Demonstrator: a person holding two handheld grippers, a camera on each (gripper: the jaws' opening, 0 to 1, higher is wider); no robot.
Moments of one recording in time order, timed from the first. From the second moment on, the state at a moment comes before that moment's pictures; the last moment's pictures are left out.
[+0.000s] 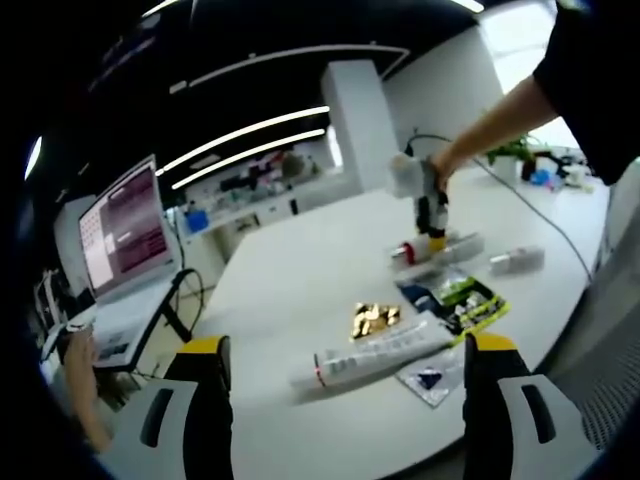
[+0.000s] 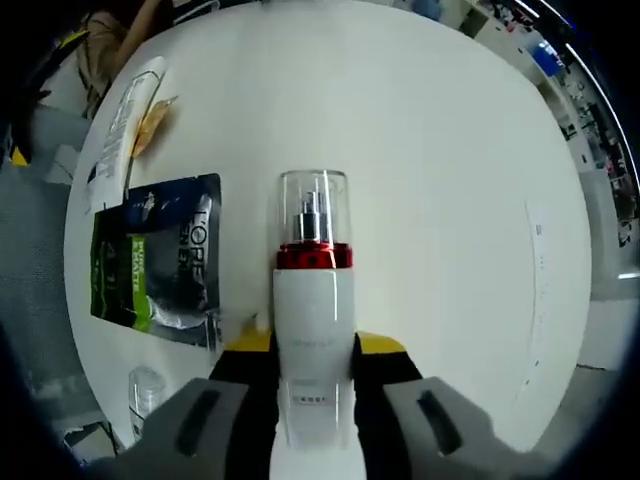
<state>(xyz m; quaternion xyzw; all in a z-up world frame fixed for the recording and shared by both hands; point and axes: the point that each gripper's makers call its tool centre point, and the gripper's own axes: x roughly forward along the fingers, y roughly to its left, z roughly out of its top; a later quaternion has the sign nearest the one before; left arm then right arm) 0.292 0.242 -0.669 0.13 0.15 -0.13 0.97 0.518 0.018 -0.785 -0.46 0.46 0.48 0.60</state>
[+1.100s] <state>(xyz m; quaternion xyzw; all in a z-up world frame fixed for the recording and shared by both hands) 0.292 0.242 -0.665 0.12 0.15 -0.13 0.97 0.512 0.053 -0.727 -0.50 0.29 0.47 0.67</state>
